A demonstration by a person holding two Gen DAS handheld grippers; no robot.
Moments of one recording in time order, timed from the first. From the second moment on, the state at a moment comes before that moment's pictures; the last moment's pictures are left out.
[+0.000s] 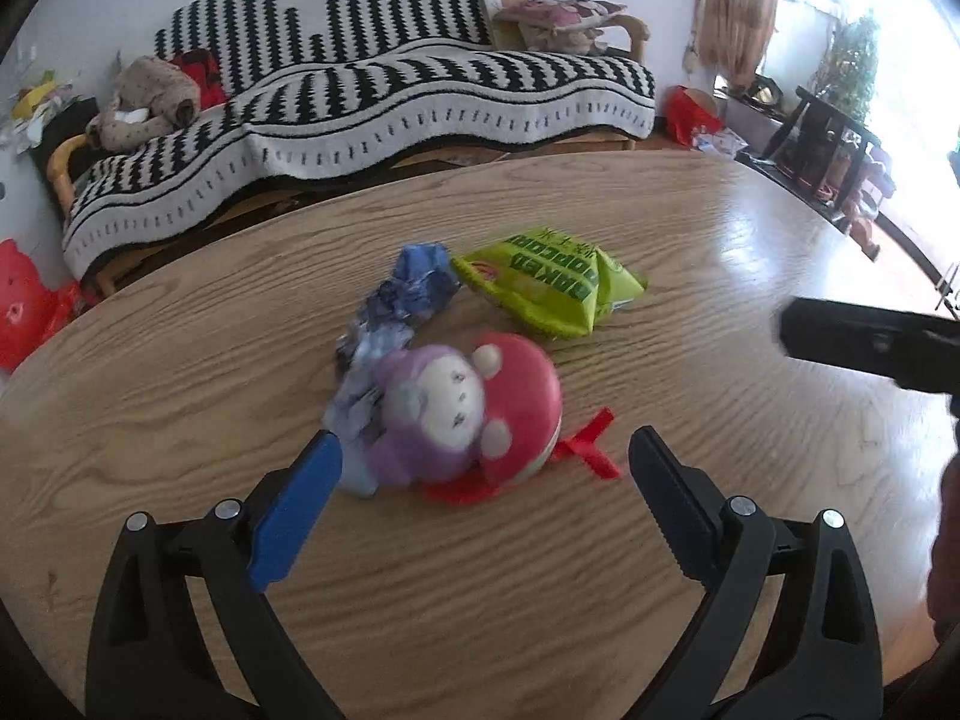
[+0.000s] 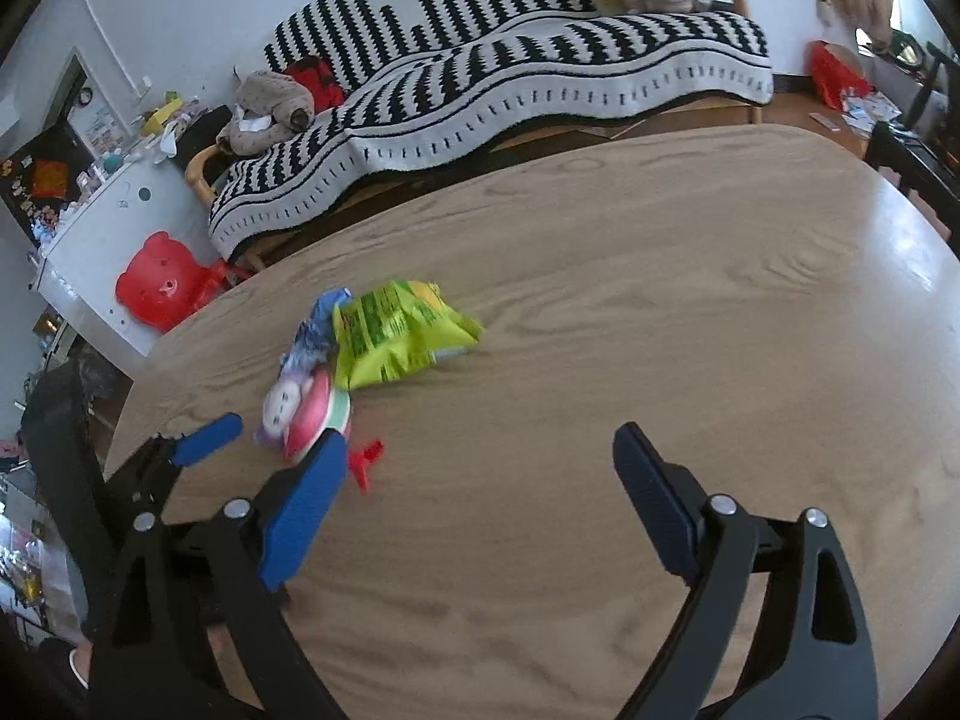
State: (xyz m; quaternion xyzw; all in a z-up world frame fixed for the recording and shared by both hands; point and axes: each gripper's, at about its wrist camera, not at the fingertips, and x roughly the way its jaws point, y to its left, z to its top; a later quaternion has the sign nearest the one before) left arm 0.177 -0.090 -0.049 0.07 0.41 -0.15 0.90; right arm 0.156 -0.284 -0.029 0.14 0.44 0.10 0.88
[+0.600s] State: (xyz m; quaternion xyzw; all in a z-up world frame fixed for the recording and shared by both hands) left arm 0.169 -0.076 -0.040 0.06 0.40 -0.19 0.89; right arm 0.240 -0.232 -0.058 0.12 0.45 0.15 0.87
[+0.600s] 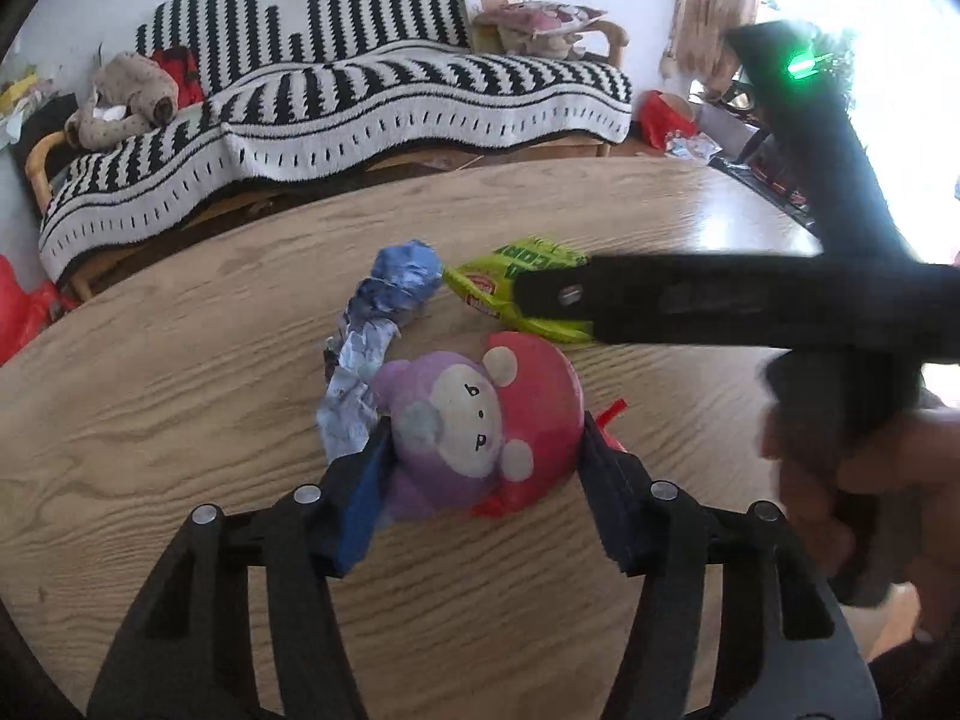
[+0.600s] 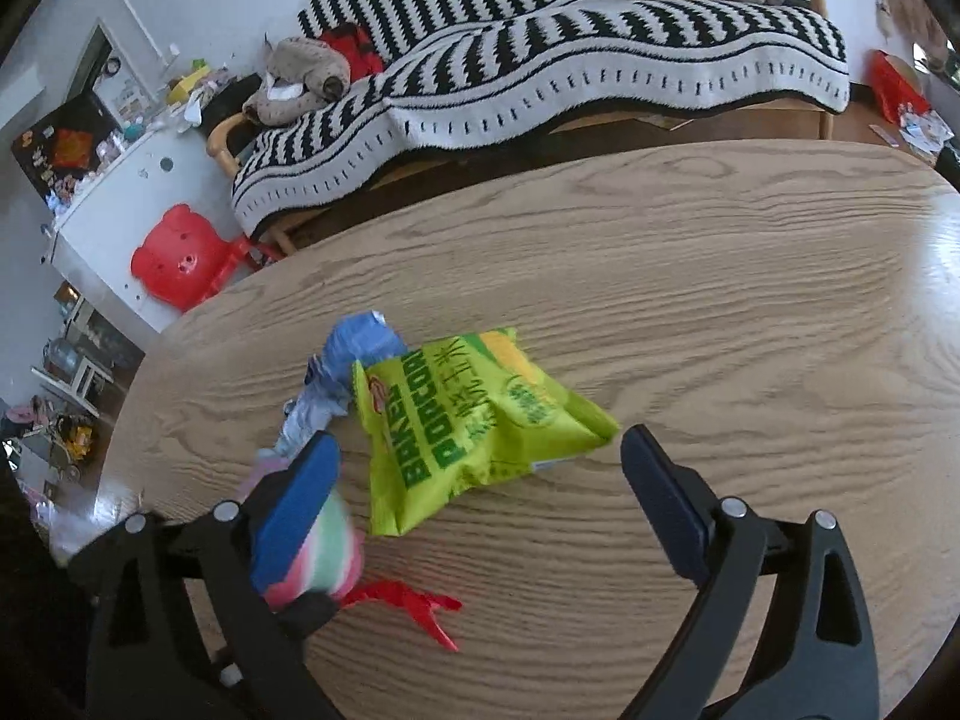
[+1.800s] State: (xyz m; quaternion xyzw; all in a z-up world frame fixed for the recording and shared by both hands) left arm 0.137 0.015 -0.009 0.00 0.40 -0.15 0.91; right arm 0.299 -0.199 -0.052 0.18 0.47 0.08 0.86
